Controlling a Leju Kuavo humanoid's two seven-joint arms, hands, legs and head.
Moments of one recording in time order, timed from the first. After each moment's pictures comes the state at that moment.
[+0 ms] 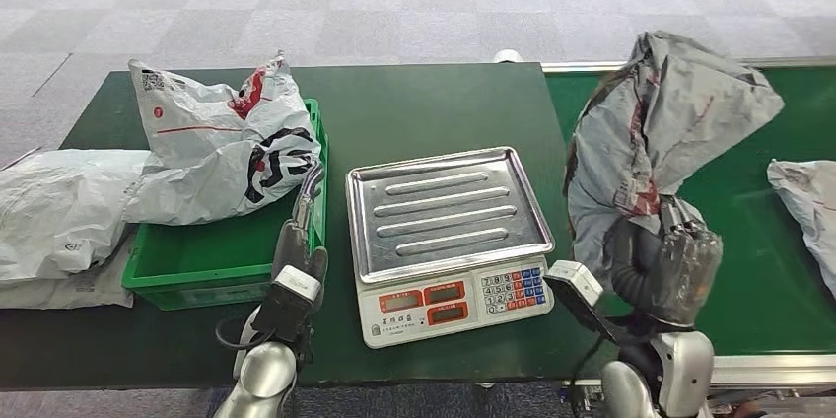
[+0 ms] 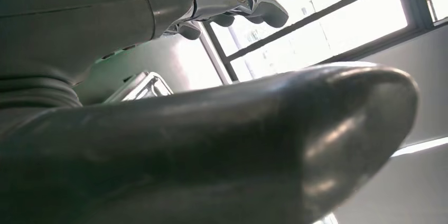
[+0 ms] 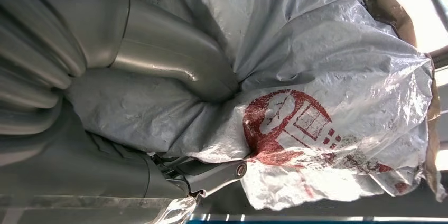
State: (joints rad) left arm -0.08 -0.24 -0.26 -1.37 -0.37 0.12 -0.55; right arm -0.05 -0.03 0.16 -1.62 1.22 -0.68 -0.20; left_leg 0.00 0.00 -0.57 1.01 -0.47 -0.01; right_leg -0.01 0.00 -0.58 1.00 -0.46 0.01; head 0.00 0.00
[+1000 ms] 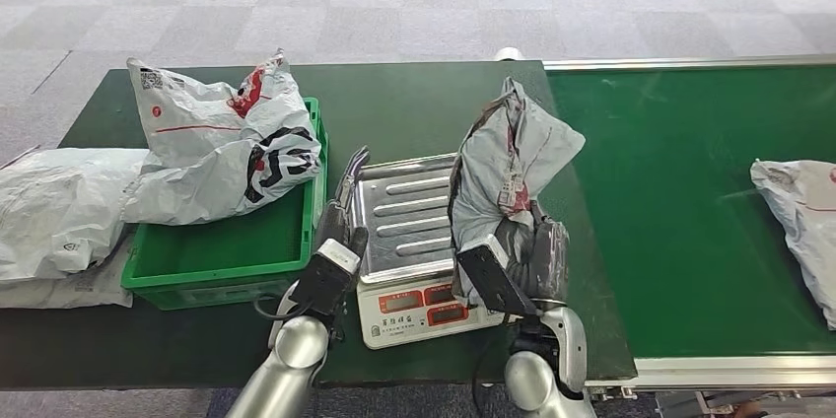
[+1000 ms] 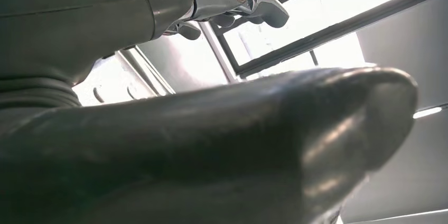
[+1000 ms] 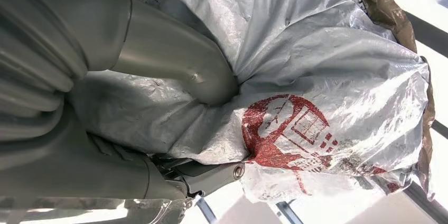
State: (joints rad) left arm -0.22 -0.27 -0.33 -1.21 -0.33 0.12 -0.54; right arm -0.08 0.20 0.31 -1.41 0.94 -0.45 -0.13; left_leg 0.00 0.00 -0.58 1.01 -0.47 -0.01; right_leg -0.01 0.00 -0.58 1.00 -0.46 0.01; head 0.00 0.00
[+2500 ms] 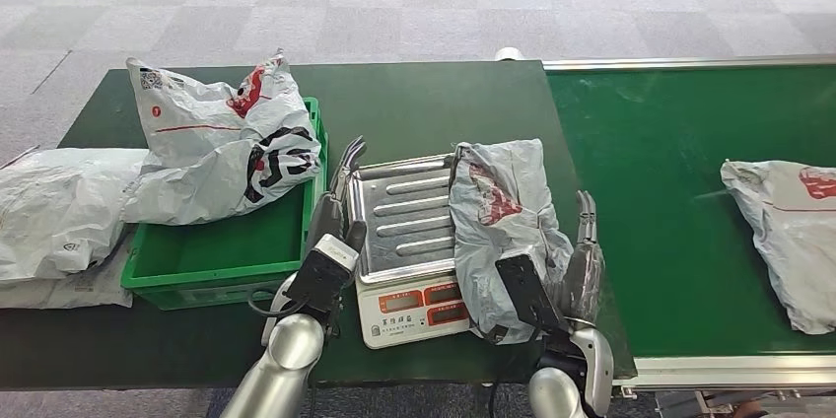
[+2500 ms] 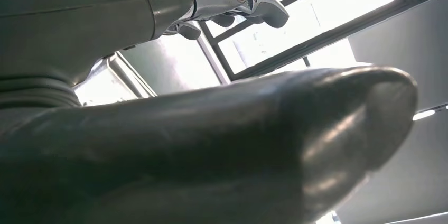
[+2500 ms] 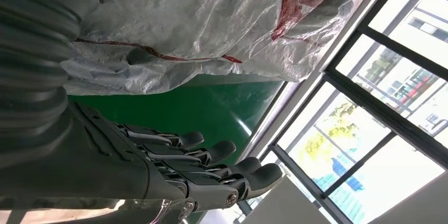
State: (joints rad) left arm -0.21 -0.27 -0.33 -1.28 -0.37 0.11 -0.49; right arm 0.00 0.21 0.20 -1.48 0.93 -0.46 -0.14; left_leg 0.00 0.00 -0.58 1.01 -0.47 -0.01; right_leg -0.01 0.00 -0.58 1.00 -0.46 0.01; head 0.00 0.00
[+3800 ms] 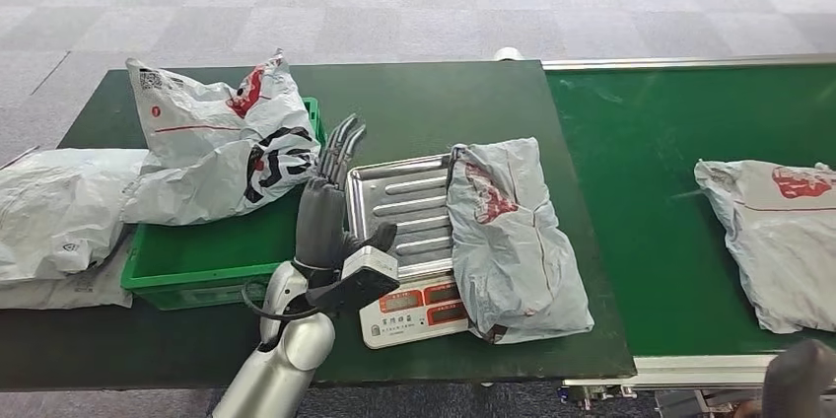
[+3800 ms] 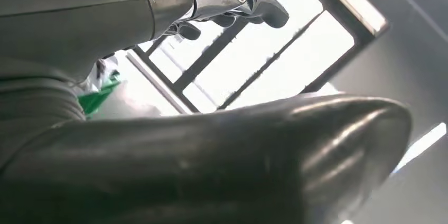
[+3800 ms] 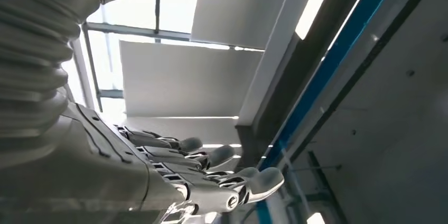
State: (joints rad) left arm -0.27 -0.23 -0.41 -1.30 -0.72 0.34 -0.41; right arm 0.31 0.32 0.20 -2.36 0.65 -0.70 -0.69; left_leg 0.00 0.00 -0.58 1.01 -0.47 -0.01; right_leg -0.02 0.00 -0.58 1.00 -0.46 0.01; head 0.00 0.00
